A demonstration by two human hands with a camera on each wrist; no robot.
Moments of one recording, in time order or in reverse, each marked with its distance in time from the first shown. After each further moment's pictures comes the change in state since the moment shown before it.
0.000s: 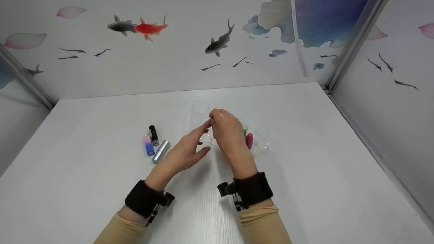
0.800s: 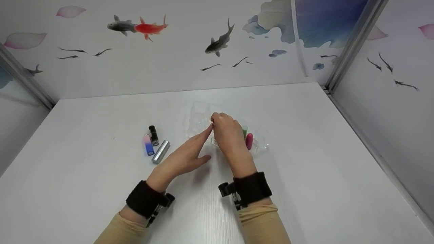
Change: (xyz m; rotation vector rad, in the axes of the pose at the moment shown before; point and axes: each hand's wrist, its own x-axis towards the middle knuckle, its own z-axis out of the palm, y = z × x) left_hand 0.000 -0.005 0.008 0.045 -0.116 0.008; right_hand 0.000 0.008 0.011 -0.065 -0.088 0.048
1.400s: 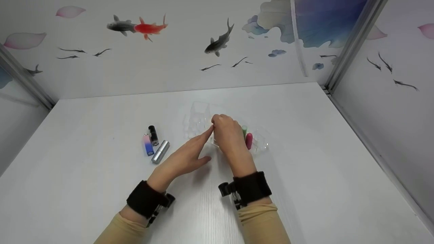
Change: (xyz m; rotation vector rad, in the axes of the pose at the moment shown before) left_hand -0.001 0.002 0.001 -0.003 -0.030 -0.030; right_hand 0.001 0.005 0.003 -0.023 -0.057 0.029
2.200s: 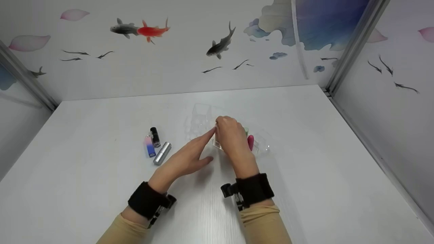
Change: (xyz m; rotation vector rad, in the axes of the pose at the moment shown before) left_hand 0.001 -0.001 -0.002 -0.014 0.018 0.015; right_hand 0.001 0.002 -0.003 -0.008 -0.039 0.070
